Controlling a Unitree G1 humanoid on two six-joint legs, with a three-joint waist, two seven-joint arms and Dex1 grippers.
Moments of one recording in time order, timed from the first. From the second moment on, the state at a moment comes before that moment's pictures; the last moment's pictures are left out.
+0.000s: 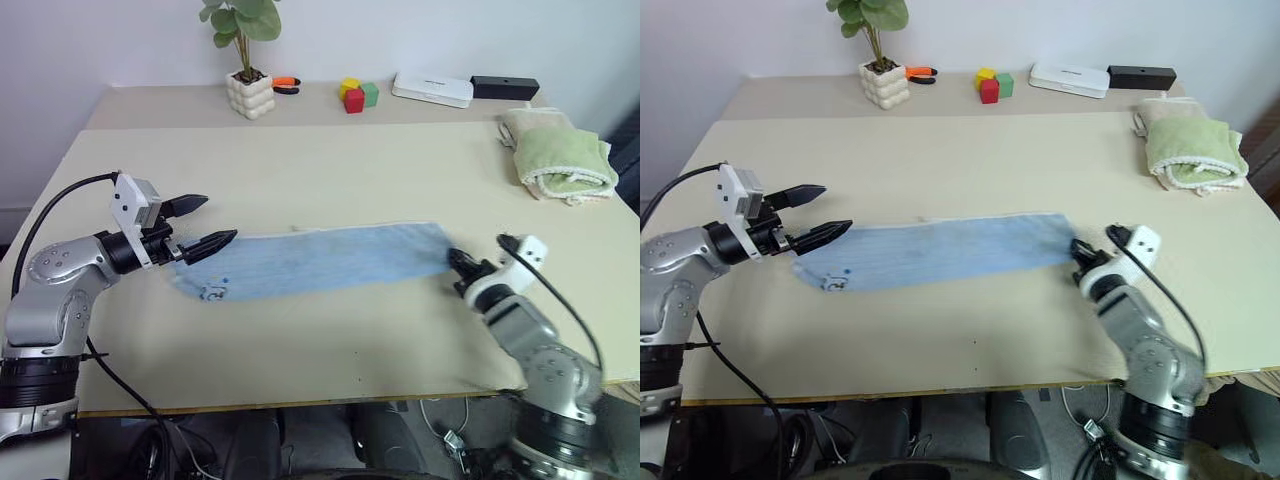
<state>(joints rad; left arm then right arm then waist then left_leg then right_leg) -0.31 0.75 0.22 -0.04 -0.53 0.35 -0.97 -0.11 -0.29 -0.51 -0.32 0.87 0.86 -0.12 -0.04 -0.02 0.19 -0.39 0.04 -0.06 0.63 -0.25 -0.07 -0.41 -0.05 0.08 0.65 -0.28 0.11</state>
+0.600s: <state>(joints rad) -0.32 0.73 0.21 -0.05 -0.52 0.35 -0.99 -0.30 -0.57 0.07 -0.57 0.68 0.87 0.25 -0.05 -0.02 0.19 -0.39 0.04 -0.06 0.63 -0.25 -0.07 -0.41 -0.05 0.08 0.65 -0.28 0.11</state>
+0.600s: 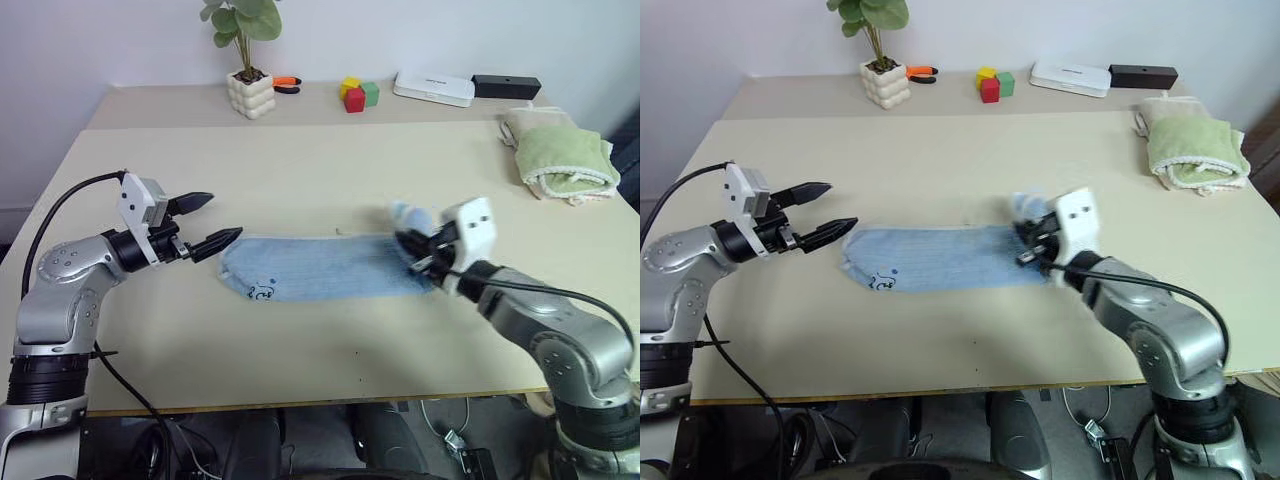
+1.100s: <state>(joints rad) -0.23 0.76 0.23 -0.17 -0.54 0.38 -0.98 -0.39 -0.44 0.31 -0.40 0.51 0.82 0.45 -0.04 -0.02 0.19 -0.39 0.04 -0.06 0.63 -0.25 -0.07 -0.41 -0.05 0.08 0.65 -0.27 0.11</state>
